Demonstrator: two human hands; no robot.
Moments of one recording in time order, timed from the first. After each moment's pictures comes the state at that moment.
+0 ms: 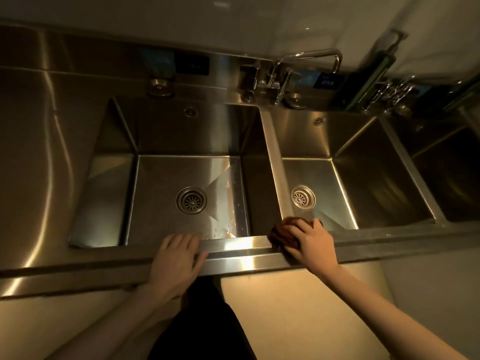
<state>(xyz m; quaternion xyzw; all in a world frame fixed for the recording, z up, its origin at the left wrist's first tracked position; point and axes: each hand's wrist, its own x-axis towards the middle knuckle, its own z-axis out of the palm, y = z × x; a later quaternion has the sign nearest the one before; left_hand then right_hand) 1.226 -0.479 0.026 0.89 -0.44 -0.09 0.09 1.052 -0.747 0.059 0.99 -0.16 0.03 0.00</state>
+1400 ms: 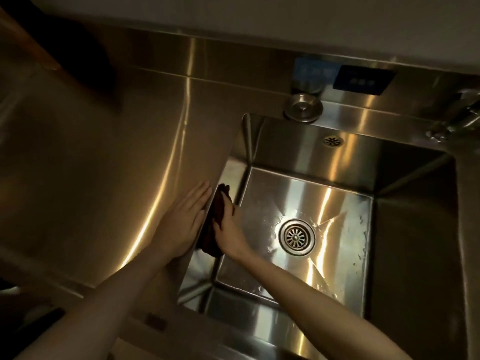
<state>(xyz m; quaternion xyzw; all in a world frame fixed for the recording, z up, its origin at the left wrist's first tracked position) 1.490 -0.380 0.017 0.93 -0.33 -0.06 0.17 1.439 -0.509 -0.031 0.77 -0.11 -0.11 -0.62</state>
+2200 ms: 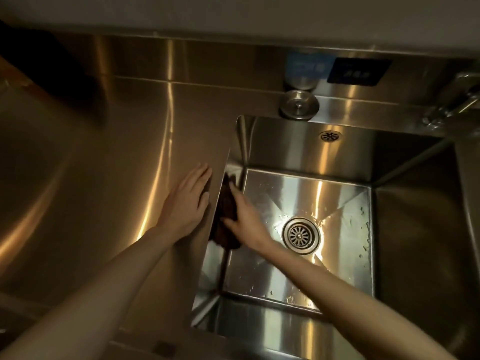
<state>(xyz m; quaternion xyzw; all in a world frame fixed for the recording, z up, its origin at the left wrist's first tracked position) 1.552 -0.396 0.015 0.94 -0.32 -0.06 0.15 1.470 -0.543 -0.010 0.84 -0.11 -0.11 -0.53</state>
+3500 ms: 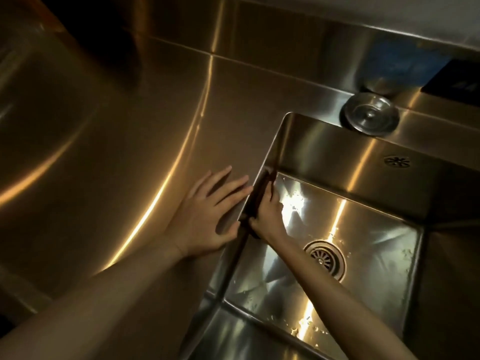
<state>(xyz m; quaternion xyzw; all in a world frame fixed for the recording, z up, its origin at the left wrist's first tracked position) 1.547 -0.394 0.012 0.92 -0.38 0.00 0.12 1.533 -0.554 -0.136 0.90 -0.13 -0.18 -0.37</state>
